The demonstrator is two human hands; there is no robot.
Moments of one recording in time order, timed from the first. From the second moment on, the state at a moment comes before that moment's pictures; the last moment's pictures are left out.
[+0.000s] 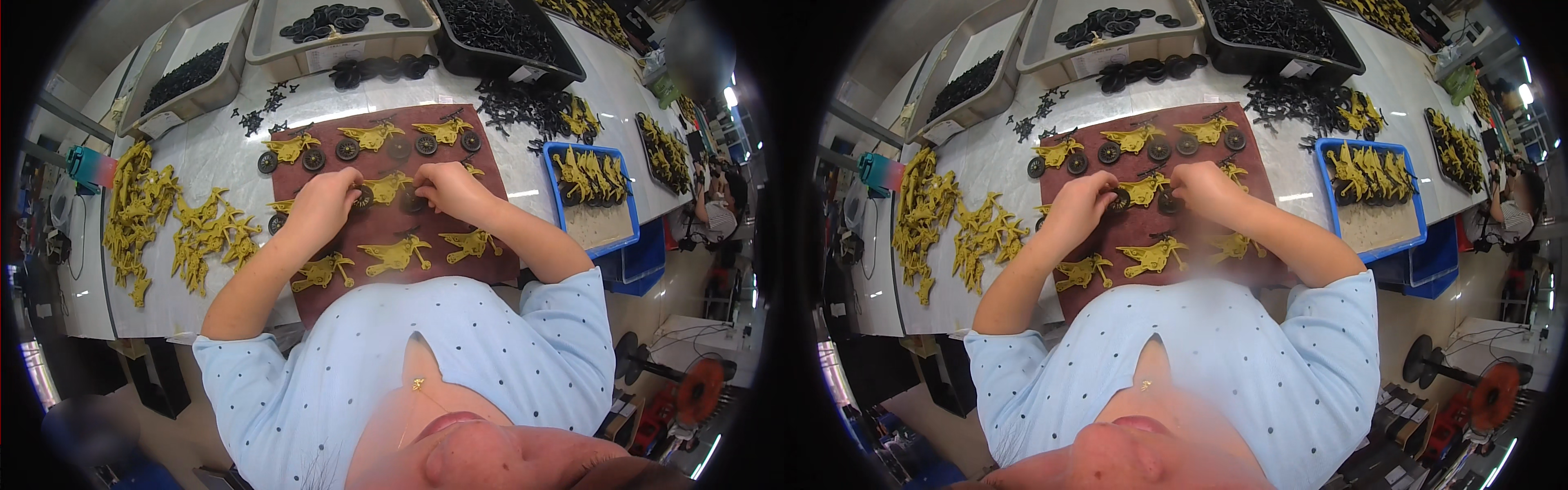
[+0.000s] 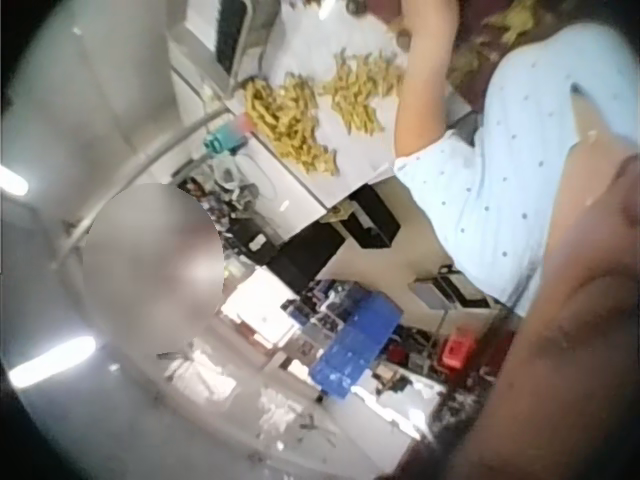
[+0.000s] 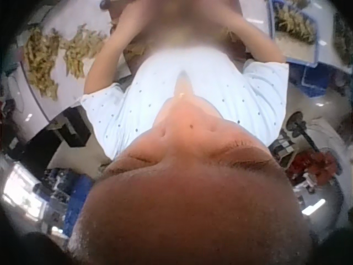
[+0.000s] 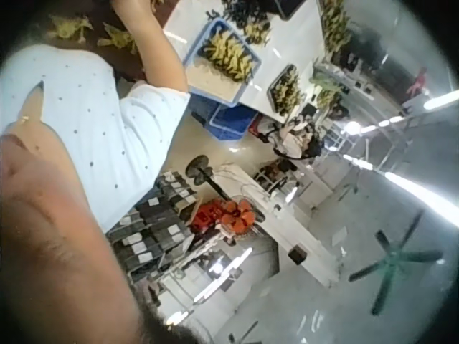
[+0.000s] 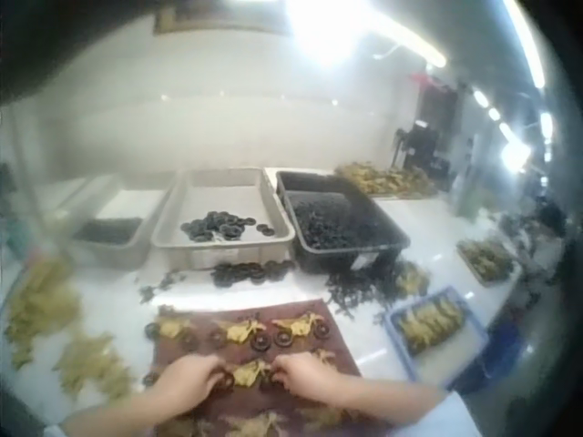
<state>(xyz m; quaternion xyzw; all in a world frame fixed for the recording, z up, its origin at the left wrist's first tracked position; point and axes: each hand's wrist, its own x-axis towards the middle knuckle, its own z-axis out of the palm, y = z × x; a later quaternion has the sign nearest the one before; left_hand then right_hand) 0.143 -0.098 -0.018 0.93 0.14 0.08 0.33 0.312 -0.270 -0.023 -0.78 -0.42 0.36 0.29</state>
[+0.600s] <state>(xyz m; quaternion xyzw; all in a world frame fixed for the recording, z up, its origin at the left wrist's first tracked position) 0.123 -0.109 -0.038 0.97 0.08 0.14 0.18 0.308 -0.269 -0.044 -0.77 -0.57 0.15 0.23</state>
